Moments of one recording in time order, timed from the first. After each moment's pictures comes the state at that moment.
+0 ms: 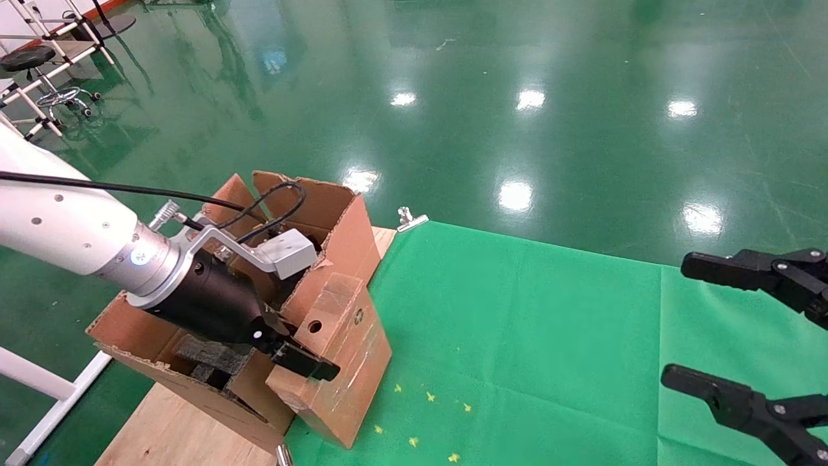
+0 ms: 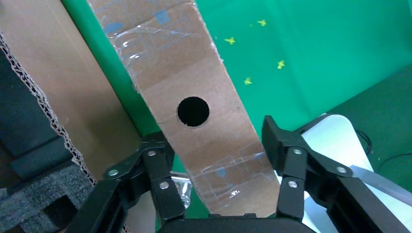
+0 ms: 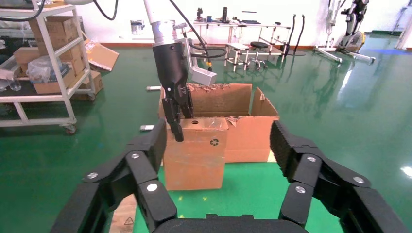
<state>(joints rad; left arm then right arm) -1.80 0.56 1.12 -1.33 1.50 1.57 -1.32 1.08 -0.58 -0.35 1.24 -0.67 -1.45 0.14</state>
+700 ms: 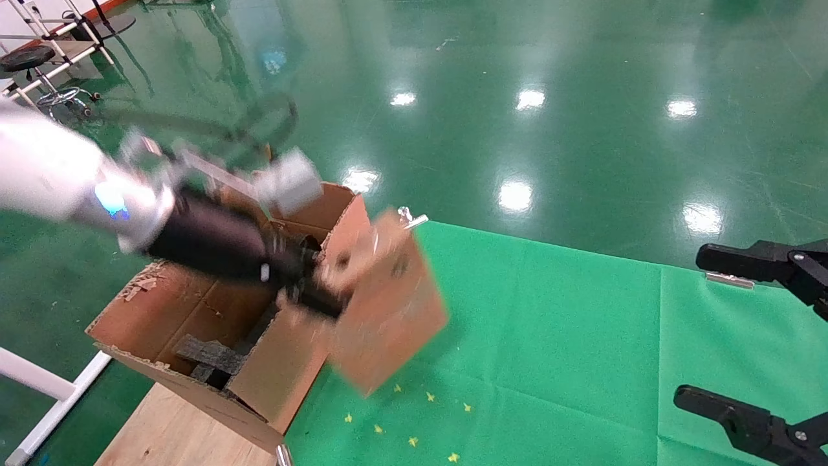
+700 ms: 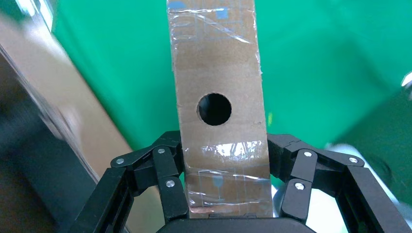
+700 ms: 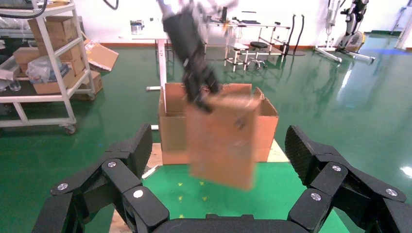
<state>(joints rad) -1.93 0.55 1.02 -1.30 1.42 1.51 -1.17 1.08 -0.58 -0.35 1.24 -0.67 -1.45 0.14</state>
